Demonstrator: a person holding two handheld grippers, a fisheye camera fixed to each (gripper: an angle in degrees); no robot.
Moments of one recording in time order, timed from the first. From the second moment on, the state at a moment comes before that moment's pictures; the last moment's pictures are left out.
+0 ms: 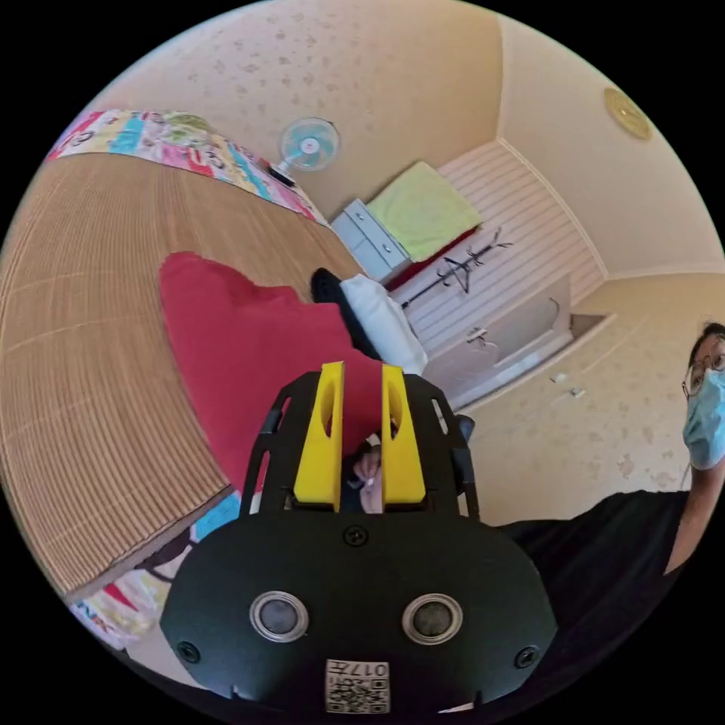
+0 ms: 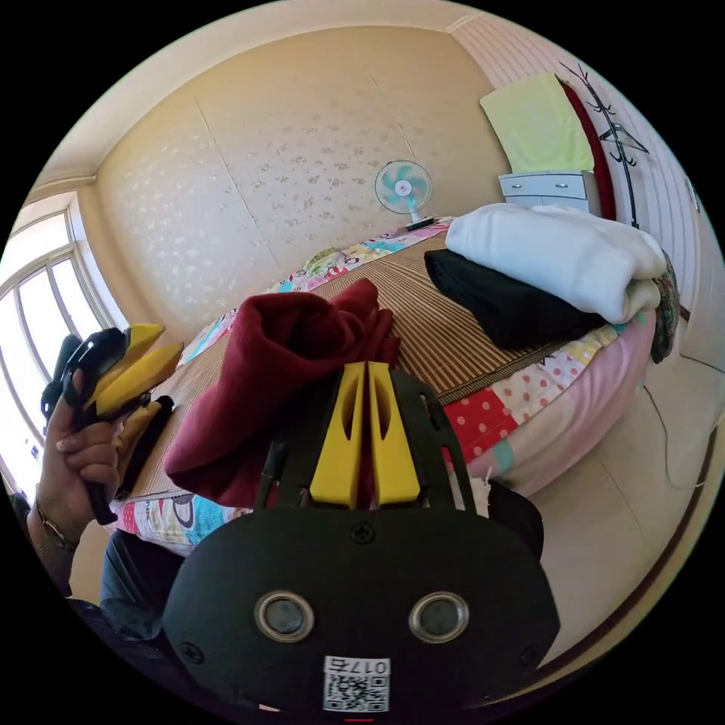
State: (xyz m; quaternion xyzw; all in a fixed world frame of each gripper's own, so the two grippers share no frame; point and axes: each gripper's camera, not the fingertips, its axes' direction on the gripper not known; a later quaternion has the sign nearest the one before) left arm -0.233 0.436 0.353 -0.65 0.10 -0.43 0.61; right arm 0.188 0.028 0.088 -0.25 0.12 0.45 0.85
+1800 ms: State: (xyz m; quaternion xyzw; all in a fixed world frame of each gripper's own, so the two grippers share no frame) left arm -0.394 0.465 0.162 -0.70 0.06 -0.58 0.41; right arm 0.345 -0.109 0.291 -0.40 -0.07 0.54 0.74
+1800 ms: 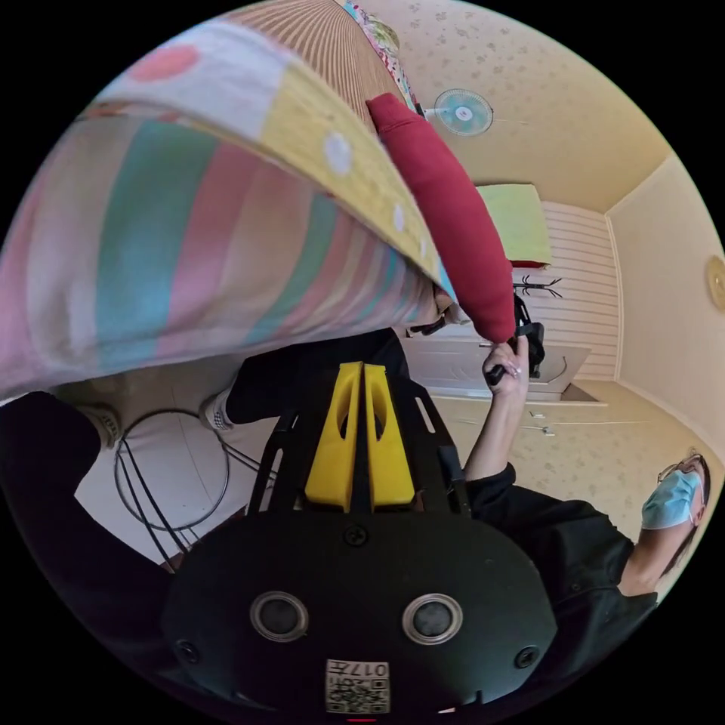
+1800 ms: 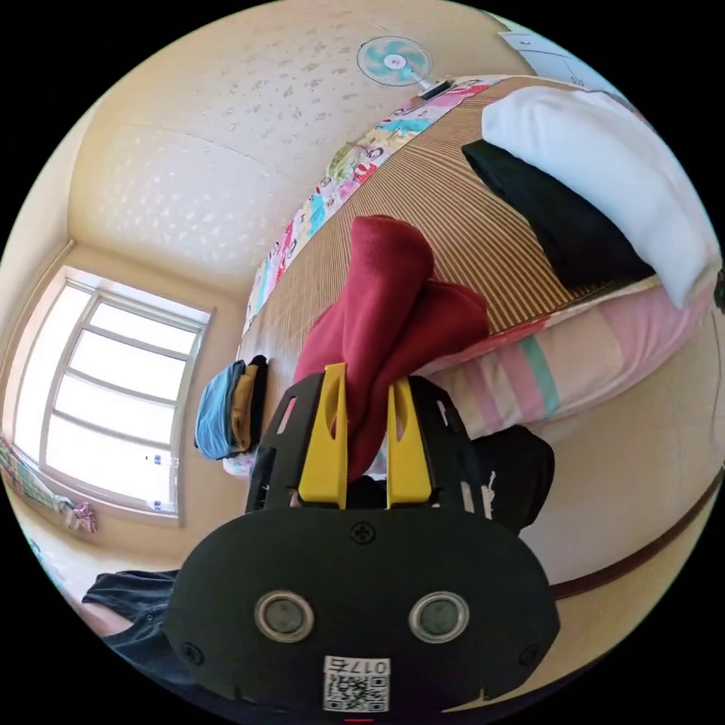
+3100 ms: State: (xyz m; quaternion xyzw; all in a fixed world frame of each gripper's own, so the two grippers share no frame) left arm -0.344 0.443 0.178 -0.70 0.06 -0.58 0.41; right arm 0.467 -0.093 0.306 -0.09 0.01 0.60 0.80
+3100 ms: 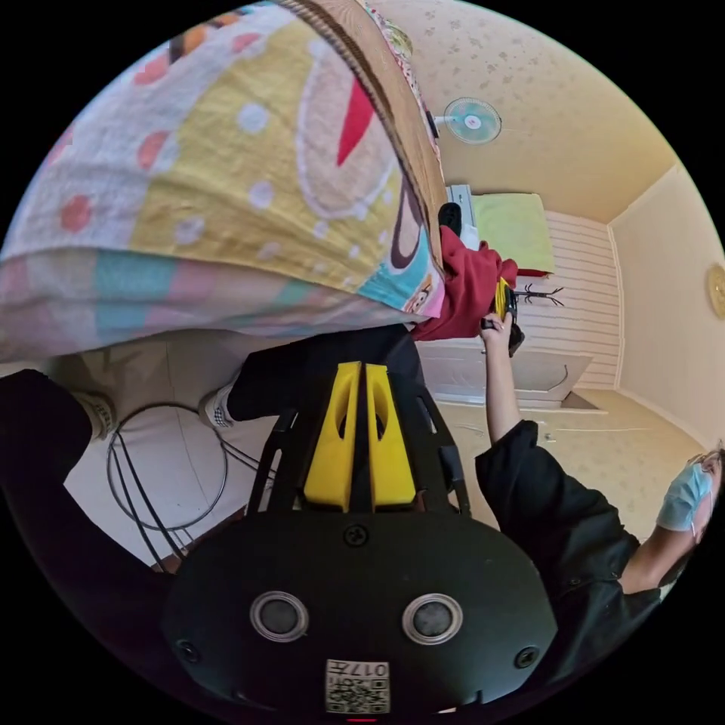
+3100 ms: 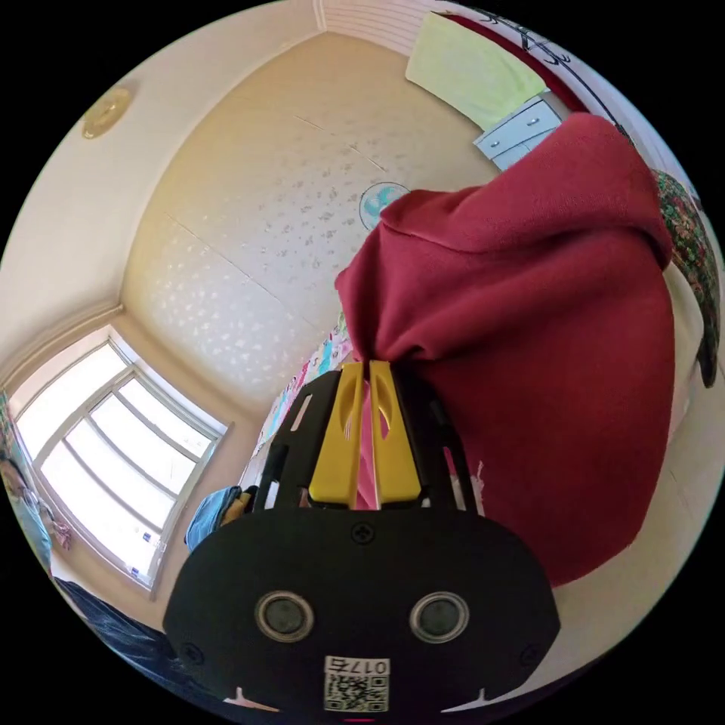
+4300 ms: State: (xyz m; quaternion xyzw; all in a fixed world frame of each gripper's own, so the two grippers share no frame) left arm -0.339 0.258 0.186 -0.59 -0.03 -0.56 0.59; right arm 0.248 -0.239 0.374 -0.23 -0.13 0.43 0.86
